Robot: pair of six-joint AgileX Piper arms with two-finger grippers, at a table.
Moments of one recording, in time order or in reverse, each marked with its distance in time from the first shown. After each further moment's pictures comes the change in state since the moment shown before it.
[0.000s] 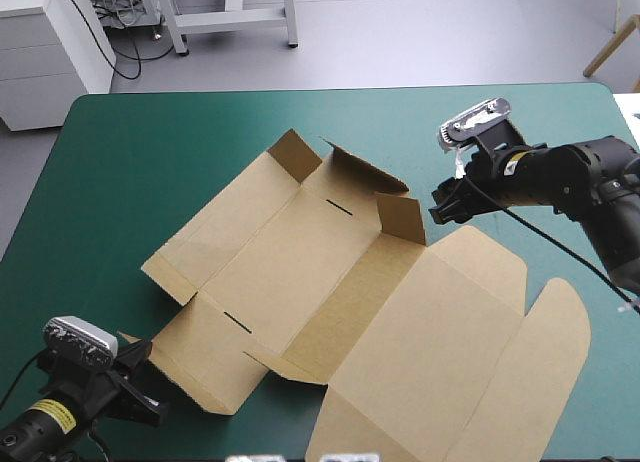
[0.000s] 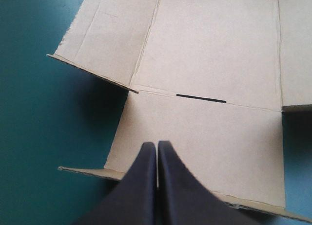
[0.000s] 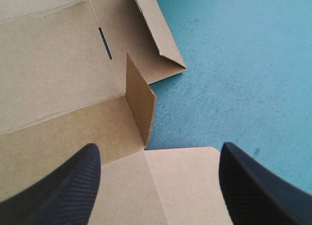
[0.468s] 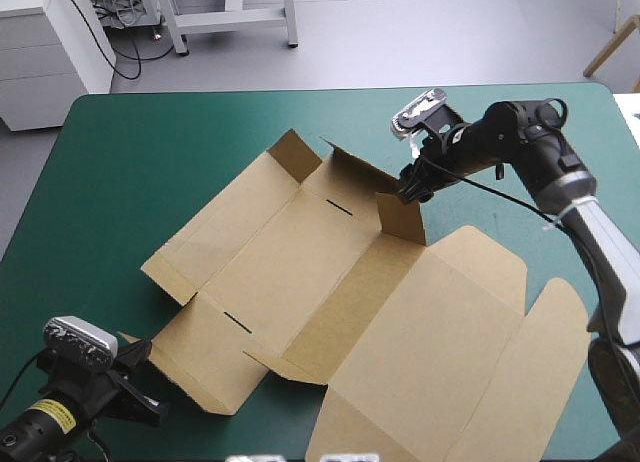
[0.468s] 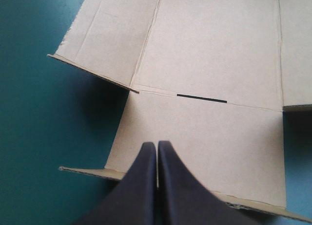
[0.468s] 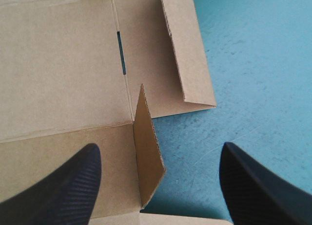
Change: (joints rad) left arm 0.000 0.000 0.000 0.002 0.000 0.000; right arm 0.009 0.342 -0.205 0.117 0.017 -0.235
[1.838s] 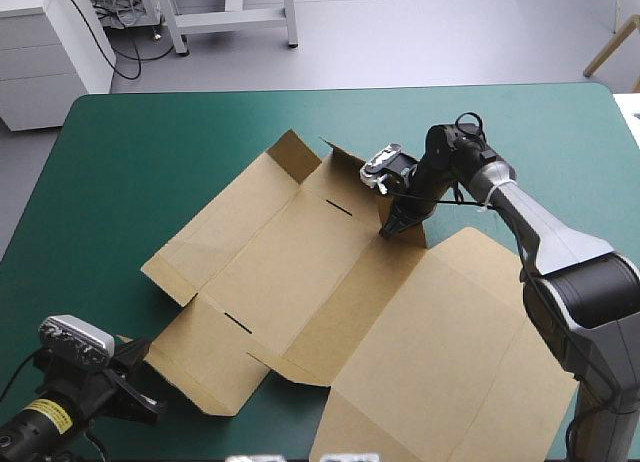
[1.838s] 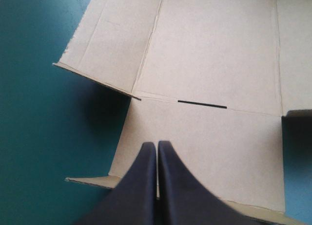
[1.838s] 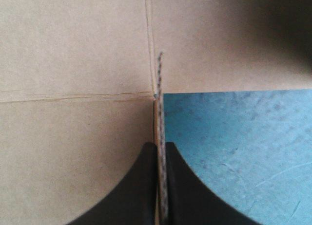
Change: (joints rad) left arm 0.000 0.000 -0.025 -0.001 0.008 0.000; right arm 0.042 0.295 -0.026 -0.034 0.079 -0.048
